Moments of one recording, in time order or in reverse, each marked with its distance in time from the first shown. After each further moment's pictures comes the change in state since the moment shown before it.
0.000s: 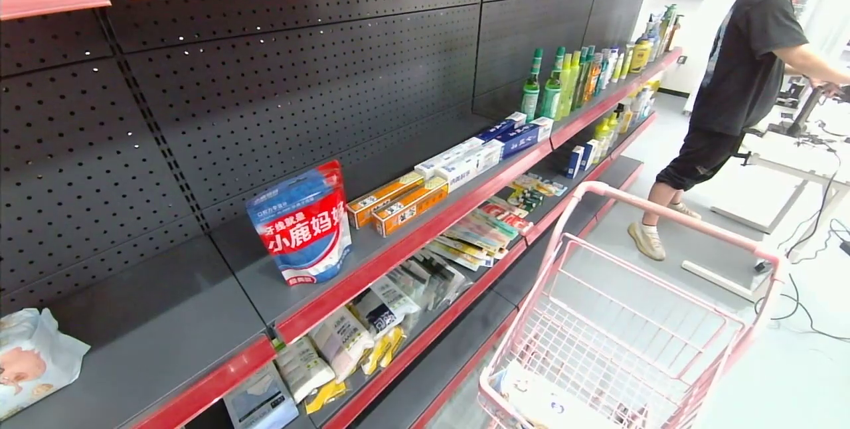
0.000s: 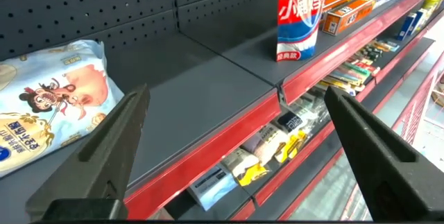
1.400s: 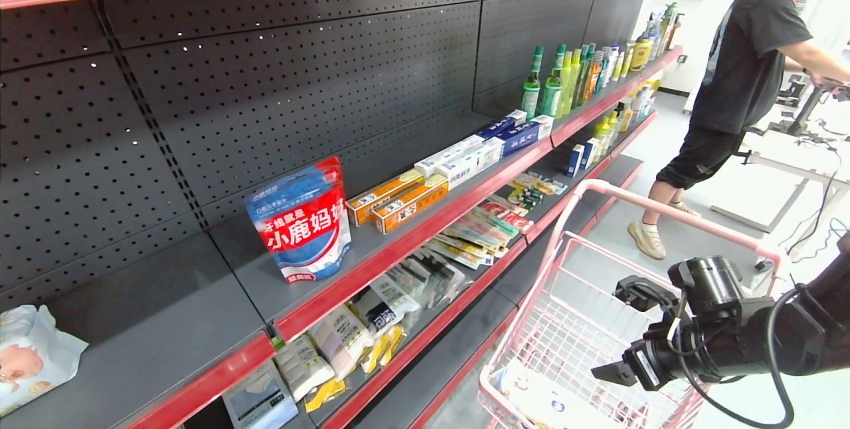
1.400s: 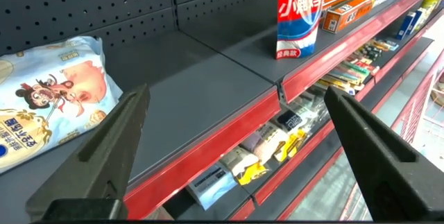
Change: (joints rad) left arm 0.000 0.000 0.000 0.000 0.001 -0.001; right arm 0.057 1.861 -0.358 -0.429 0.244 -0.358
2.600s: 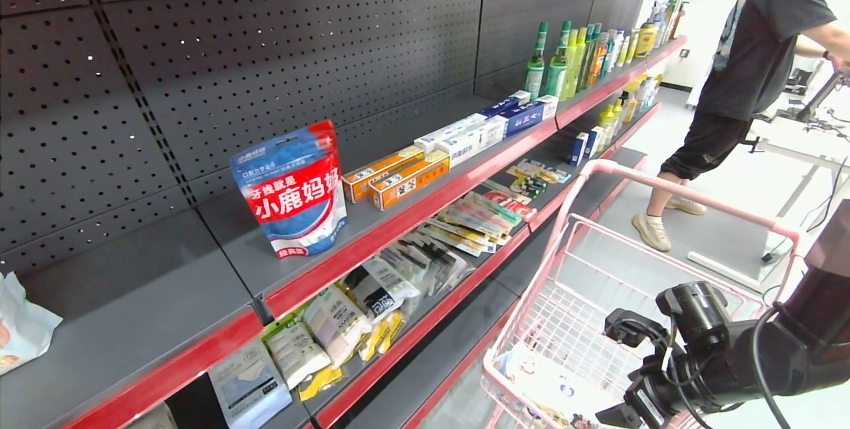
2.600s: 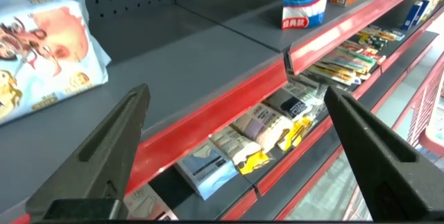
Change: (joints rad) left arm 0.000 0.000 0.000 0.000 0.000 0.000; right arm 0.030 0.068 0.064 -0.003 0.000 -0.137
